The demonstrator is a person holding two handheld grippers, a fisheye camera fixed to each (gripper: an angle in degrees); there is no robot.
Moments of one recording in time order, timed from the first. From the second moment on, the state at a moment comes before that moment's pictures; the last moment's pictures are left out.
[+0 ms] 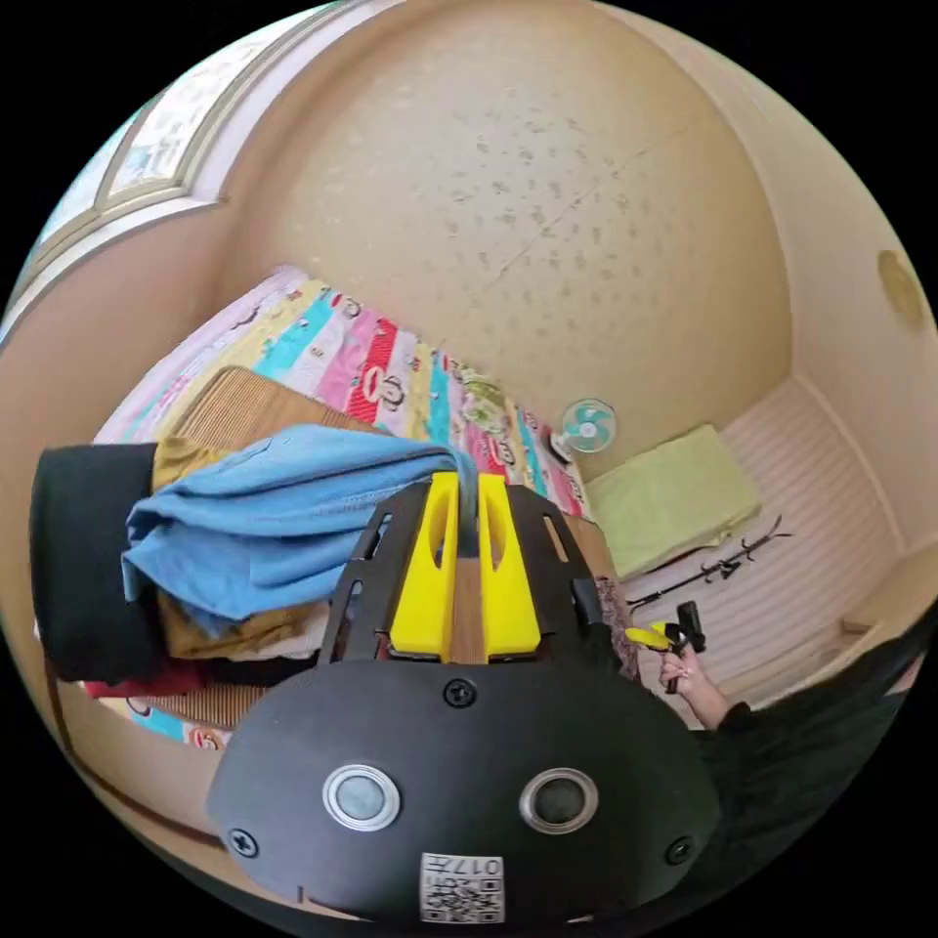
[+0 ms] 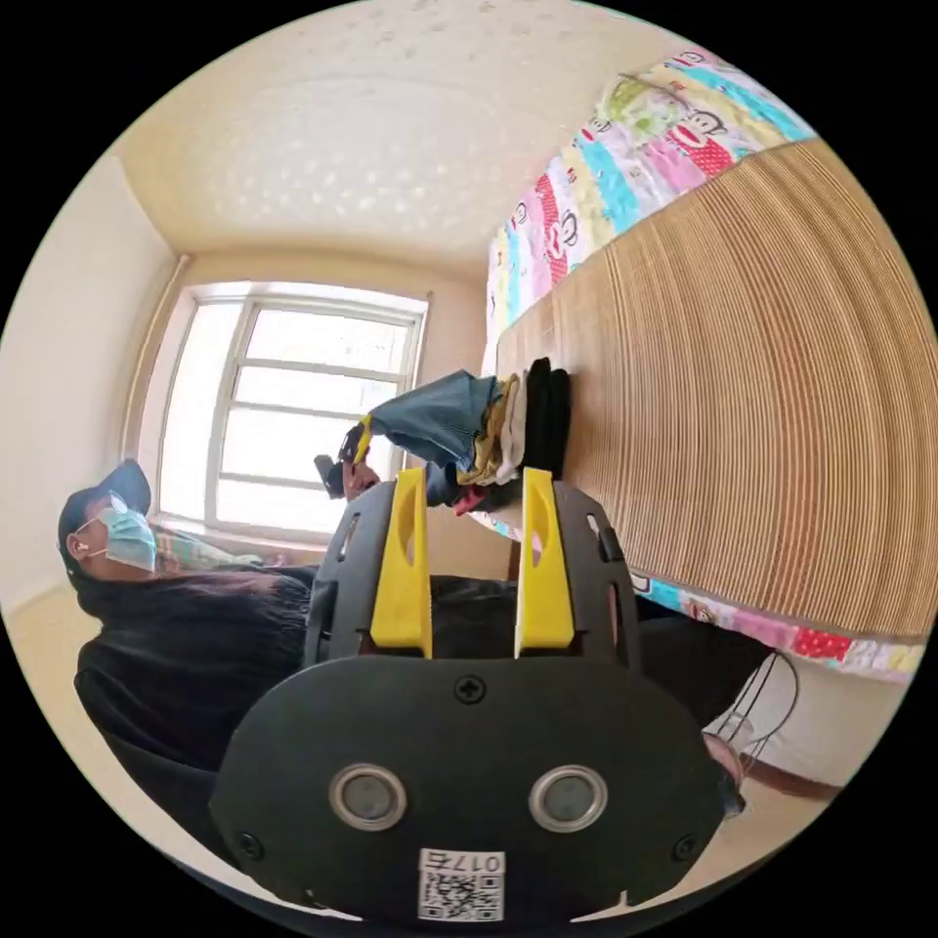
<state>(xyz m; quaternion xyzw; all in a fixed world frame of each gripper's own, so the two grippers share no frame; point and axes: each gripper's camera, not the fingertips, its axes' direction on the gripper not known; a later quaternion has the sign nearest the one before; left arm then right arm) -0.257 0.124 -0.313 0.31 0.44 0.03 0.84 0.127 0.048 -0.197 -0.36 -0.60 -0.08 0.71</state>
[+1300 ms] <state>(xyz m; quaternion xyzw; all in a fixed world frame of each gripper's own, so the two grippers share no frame) -0.091 0.143 -0.231 -0.03 0.91 -0.08 0.40 0.085 0.196 -0.395 0.07 -0.81 -0.48 0.33</state>
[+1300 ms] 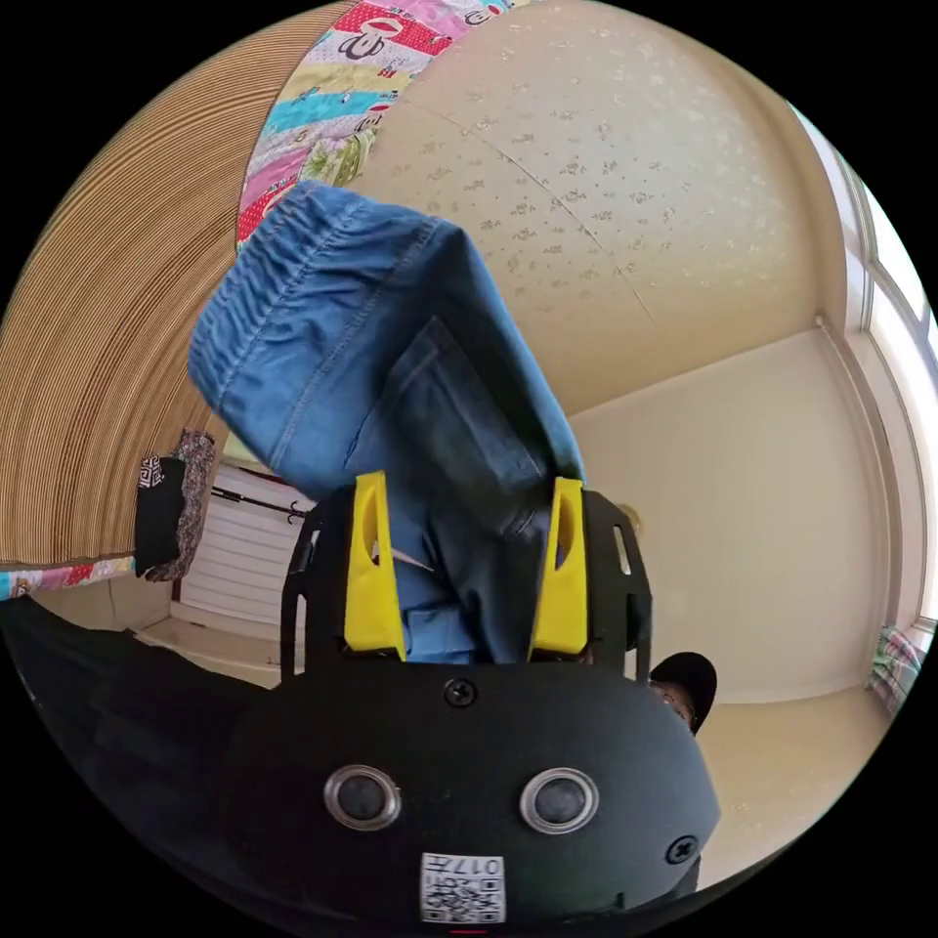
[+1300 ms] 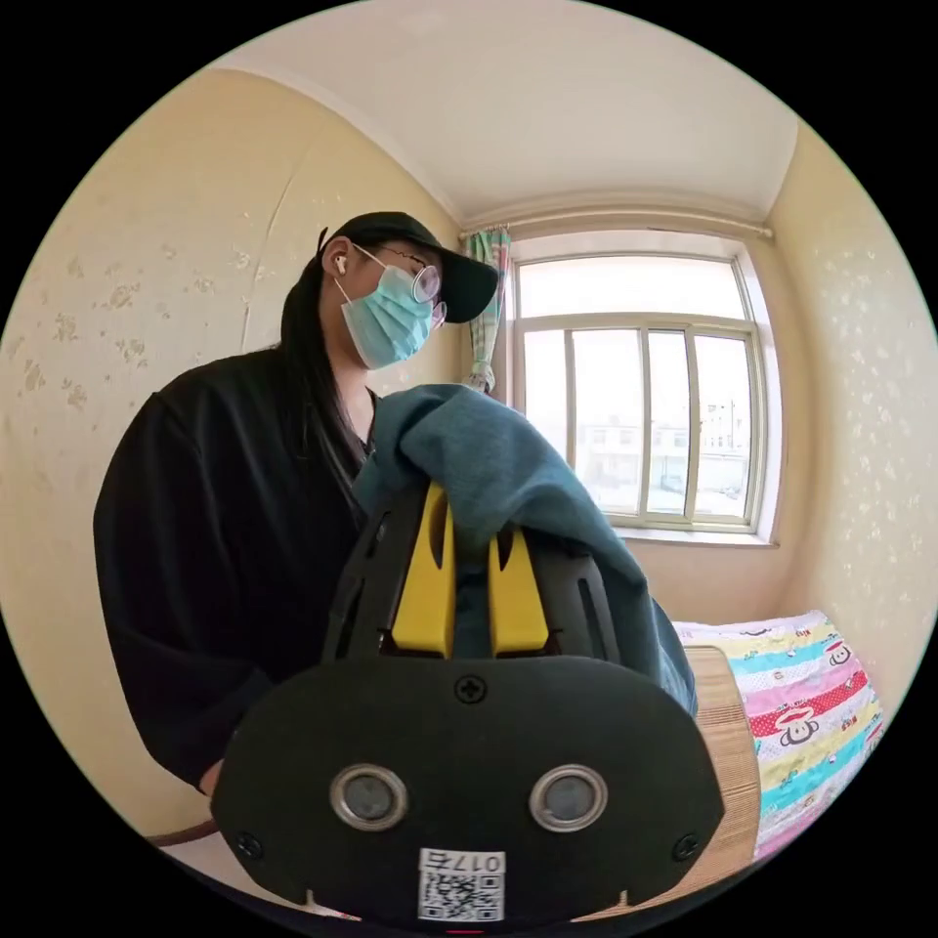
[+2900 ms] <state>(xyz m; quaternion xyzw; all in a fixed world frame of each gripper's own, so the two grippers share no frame) 0.085 0.212 -0.195 -0.16 0.76 0.19 0.60 -0.120 0.373 -0.333 -0.18 -0.53 -0.62 0.55</state>
